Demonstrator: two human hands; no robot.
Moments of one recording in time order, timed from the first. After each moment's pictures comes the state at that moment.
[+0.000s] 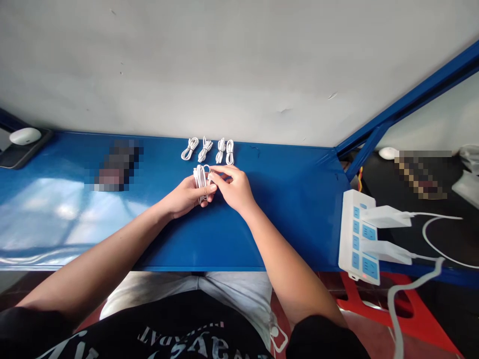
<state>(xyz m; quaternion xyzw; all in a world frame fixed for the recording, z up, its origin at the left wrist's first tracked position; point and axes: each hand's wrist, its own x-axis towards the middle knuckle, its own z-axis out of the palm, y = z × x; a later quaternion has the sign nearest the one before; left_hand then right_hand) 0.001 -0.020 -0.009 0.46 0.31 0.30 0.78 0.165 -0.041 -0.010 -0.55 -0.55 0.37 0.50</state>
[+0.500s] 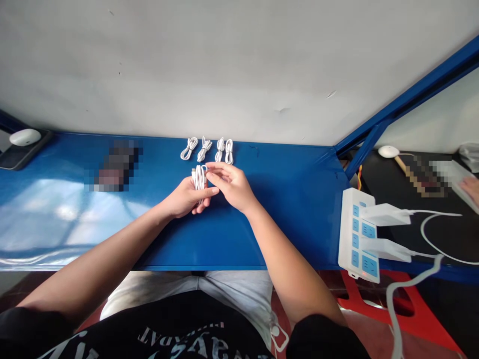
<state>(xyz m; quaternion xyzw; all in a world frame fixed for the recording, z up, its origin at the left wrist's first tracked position) 0.000 -0.022 -0.008 0.54 0.35 0.25 0.72 0.167 -0.044 0.001 -0.45 -0.52 0.51 0.51</state>
